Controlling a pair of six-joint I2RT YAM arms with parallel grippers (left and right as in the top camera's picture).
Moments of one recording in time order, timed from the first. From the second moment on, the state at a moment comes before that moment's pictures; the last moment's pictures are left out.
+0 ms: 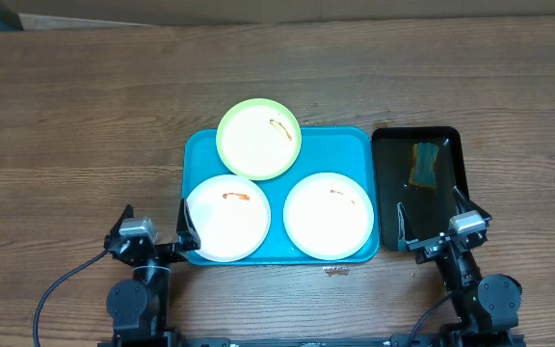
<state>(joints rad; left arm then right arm) 0.09 0.02 0.01 -0.04 0.03 -0.16 0.09 0.01 0.02 -0.02 -0.17 -0.06</state>
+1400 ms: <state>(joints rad) 0.00 1.32 1.39 -1.11 0.65 -0.19 0.09 1.22 1.46 -1.11 -0.12 0.10</state>
